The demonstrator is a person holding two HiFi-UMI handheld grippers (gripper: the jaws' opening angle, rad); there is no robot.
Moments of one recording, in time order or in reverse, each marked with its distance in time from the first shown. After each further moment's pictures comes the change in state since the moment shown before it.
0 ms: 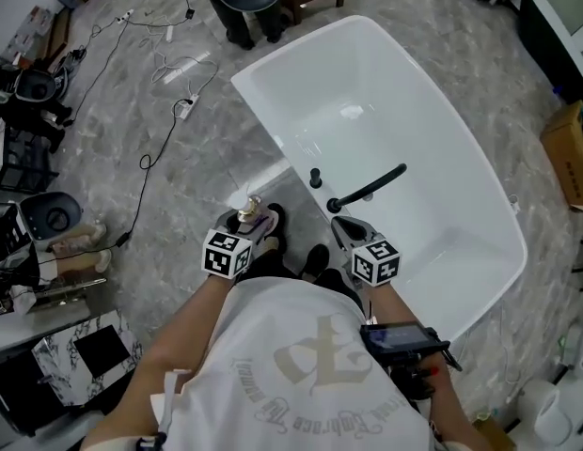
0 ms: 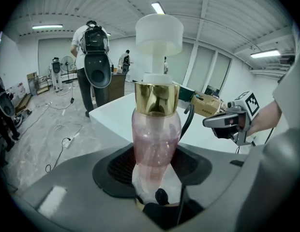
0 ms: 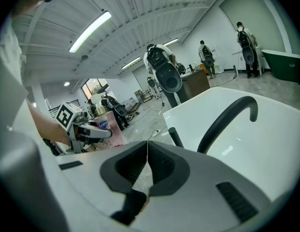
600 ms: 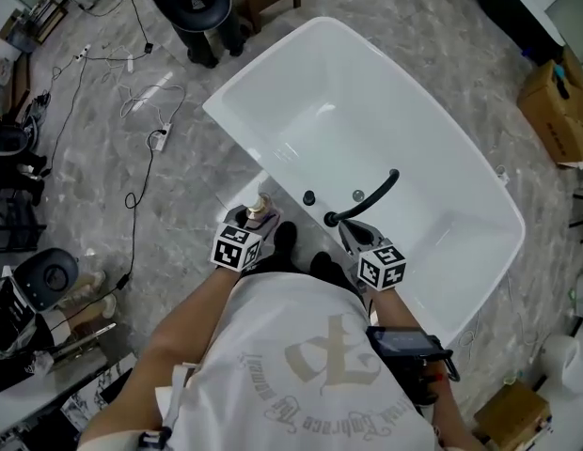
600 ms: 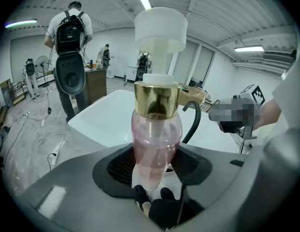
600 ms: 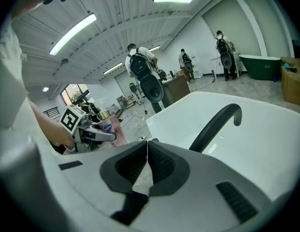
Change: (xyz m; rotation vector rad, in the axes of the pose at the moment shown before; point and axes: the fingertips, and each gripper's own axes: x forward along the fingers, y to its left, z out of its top) left arm 0.084 0.045 0.050 0.147 0.078 -0.176; right arm 0.023 -0.036 0.033 0.103 -0.070 -0.209
